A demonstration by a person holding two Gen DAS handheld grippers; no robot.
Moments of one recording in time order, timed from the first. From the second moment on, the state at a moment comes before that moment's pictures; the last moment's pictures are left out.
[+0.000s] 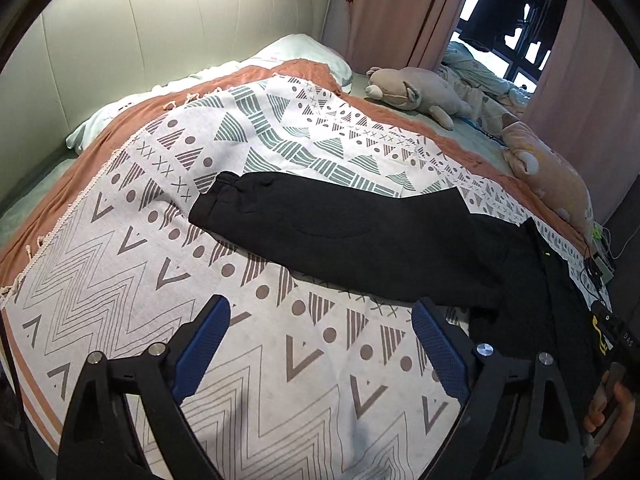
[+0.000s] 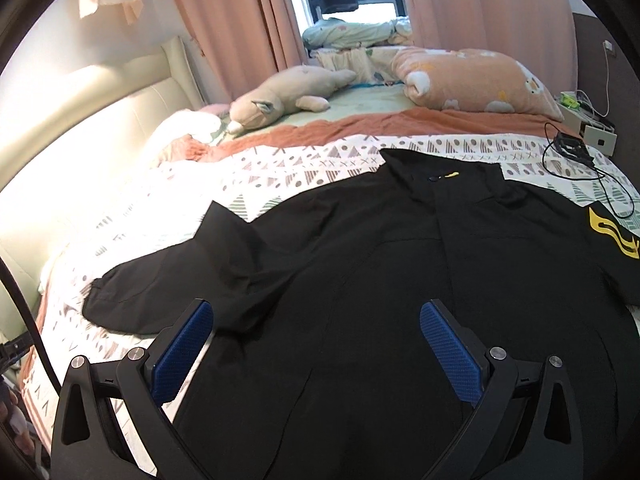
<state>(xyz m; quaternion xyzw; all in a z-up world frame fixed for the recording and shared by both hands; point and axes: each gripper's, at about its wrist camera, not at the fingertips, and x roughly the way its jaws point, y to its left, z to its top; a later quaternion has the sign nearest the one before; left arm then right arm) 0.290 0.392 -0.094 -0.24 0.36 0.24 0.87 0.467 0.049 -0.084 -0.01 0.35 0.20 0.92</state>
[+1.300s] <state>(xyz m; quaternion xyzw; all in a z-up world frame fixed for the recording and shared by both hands) 0.398 0.446 -0.034 -0.22 0.34 0.24 0.88 0.586 0.135 -0.180 -0.08 0.47 0.19 0.86</state>
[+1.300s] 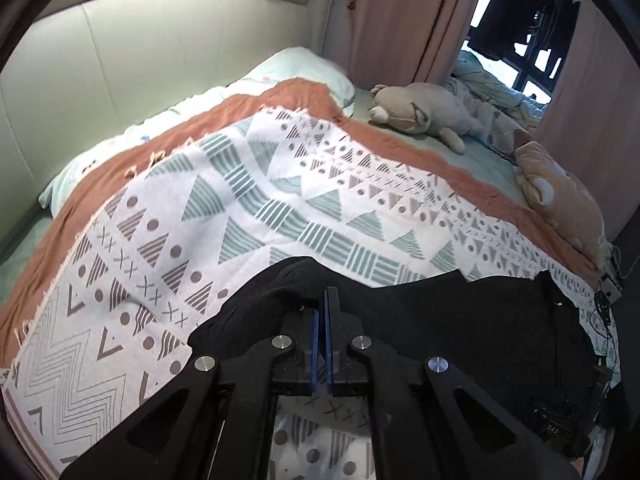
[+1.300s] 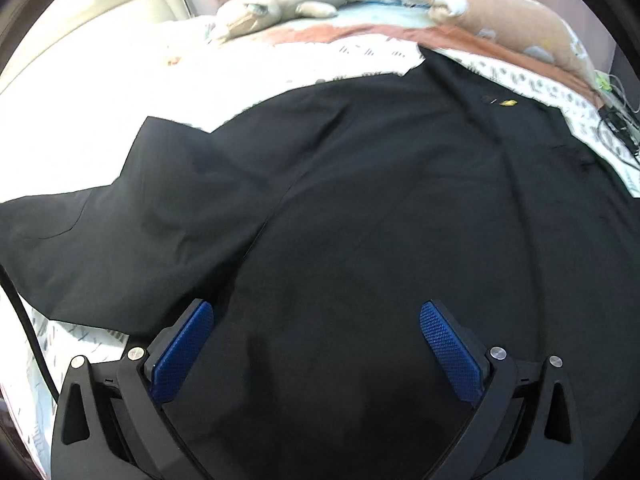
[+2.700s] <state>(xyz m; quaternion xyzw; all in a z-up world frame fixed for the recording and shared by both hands) 0.563 0.026 0.081 -0.08 0.33 -0.06 0.94 0.482 -0.187 -0.092 0.16 0.39 0.02 0.91</state>
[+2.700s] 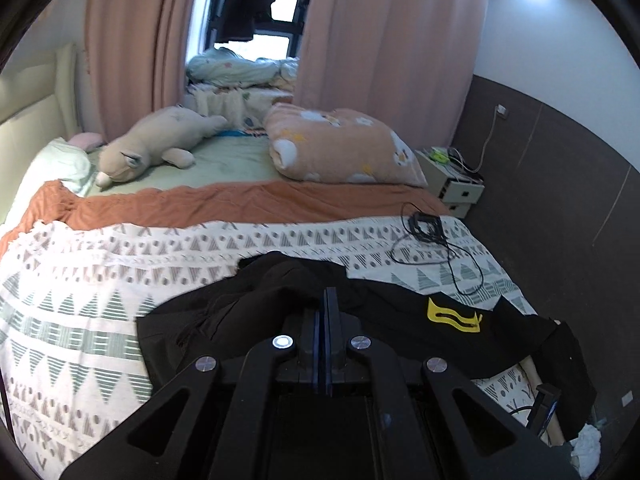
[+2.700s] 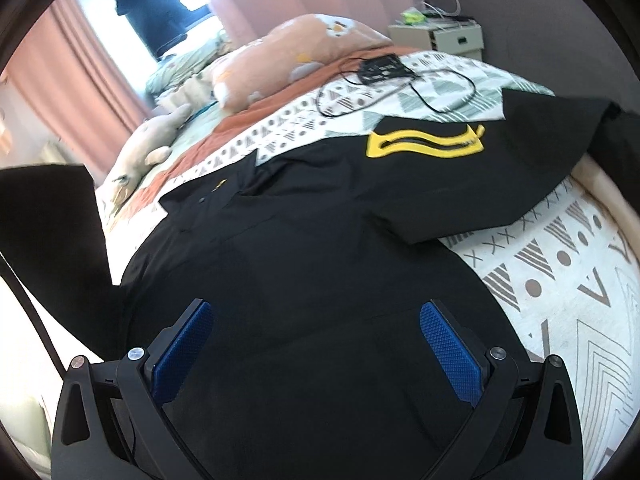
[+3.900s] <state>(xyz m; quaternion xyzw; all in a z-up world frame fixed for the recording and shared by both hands) 0.484 0.064 -0.060 -0.24 0.38 -0.09 0.89 0.518 -0.179 -0.102 0.16 0.40 0.03 0.90</state>
